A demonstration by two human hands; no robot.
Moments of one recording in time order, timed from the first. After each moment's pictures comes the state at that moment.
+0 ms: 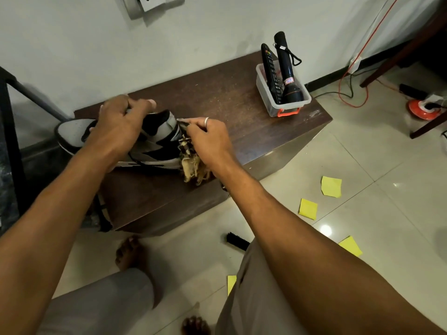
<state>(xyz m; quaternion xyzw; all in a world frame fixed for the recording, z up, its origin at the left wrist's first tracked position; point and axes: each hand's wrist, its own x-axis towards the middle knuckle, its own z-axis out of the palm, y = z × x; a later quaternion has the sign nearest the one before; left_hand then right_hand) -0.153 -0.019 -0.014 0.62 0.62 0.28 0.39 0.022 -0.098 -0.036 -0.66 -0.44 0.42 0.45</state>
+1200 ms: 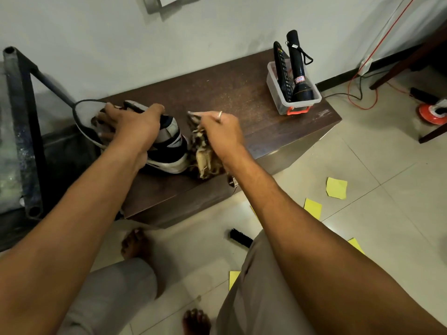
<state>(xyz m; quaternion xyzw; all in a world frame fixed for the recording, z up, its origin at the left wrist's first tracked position) -0.137 -0.029 -0.022 0.41 0.78 0.27 0.39 0.020 -0.094 -0.038 -0.67 -0.40 0.43 0.45</state>
